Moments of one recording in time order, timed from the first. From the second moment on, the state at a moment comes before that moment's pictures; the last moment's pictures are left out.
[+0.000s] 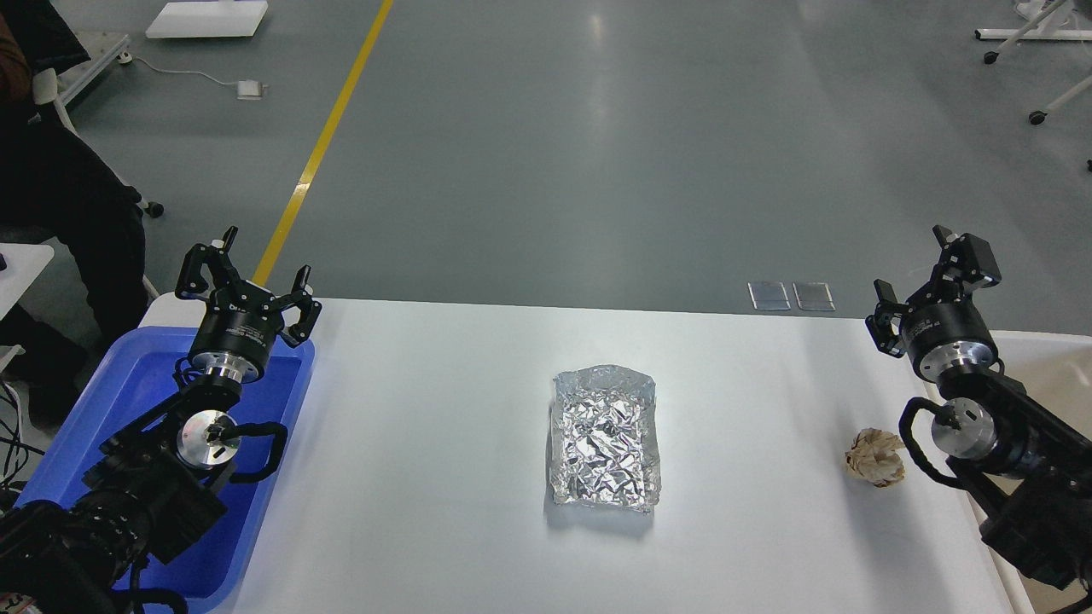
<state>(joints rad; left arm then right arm) -0.71 0.21 -0.75 -0.21 -0.11 -0.63 -0.56 0.59 -0.39 0.86 0.72 -0.18 -0.09 0.44</state>
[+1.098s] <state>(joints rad) -0.71 0.21 -0.76 -0.21 -0.11 -0.63 -0.56 0.59 -0.40 0.86 0.73 -0.18 -0.09 0.44</state>
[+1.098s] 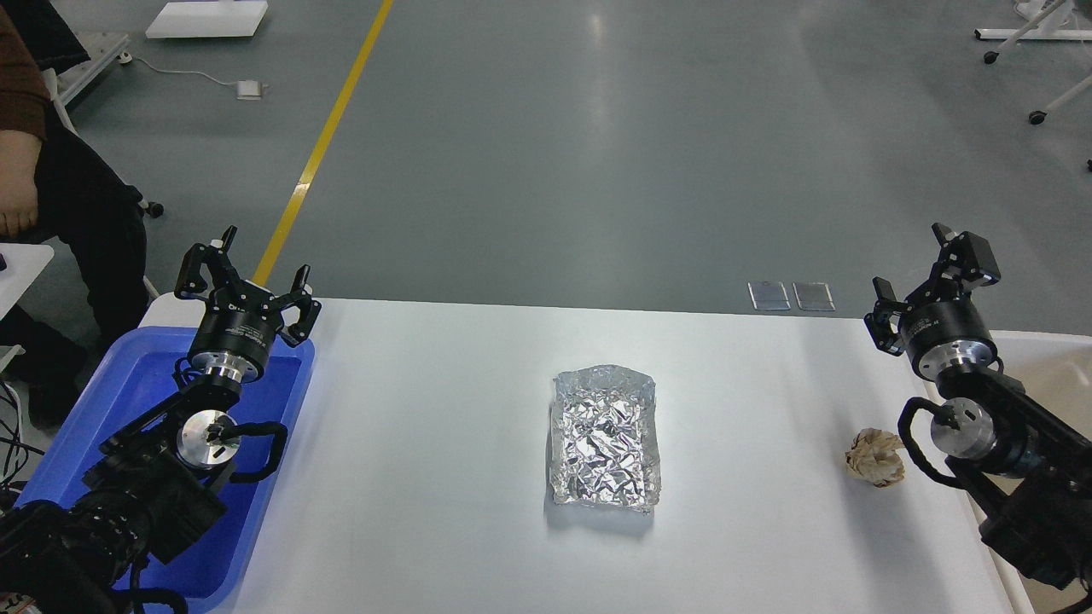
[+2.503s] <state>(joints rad) -0.71 0.21 -0.76 -0.21 -0.11 -0.63 -0.56 0.97 -0.55 0.11 0.77 -0.27 -0.10 0.42</state>
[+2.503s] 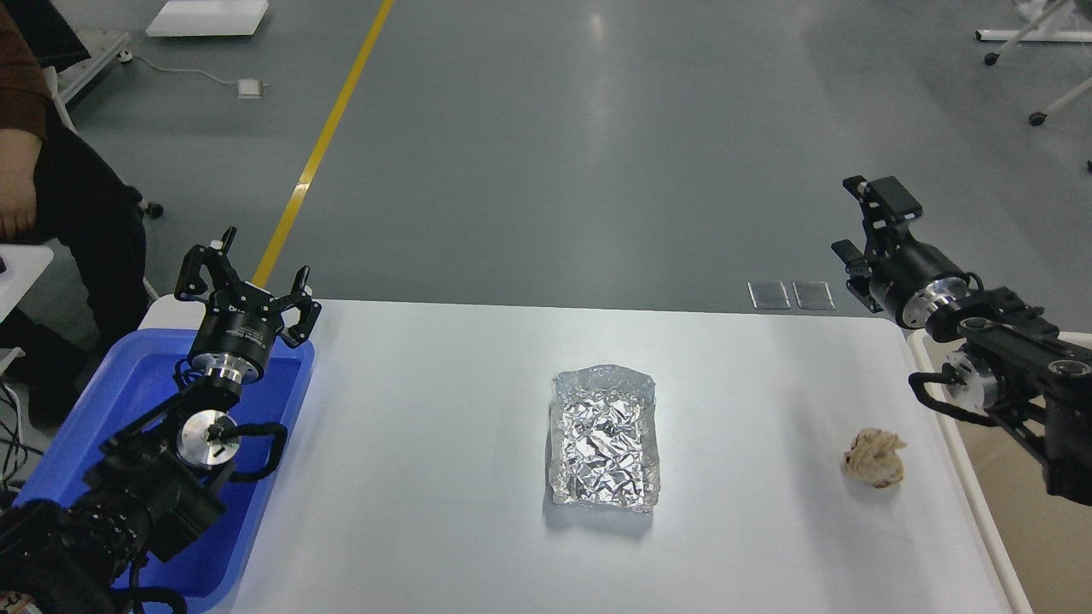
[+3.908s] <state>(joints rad) -0.71 0.21 -0.76 -0.21 -0.11 -0.63 -0.56 1.22 -0.23 -0.80 1.03 -0.40 -0.24 0.36</state>
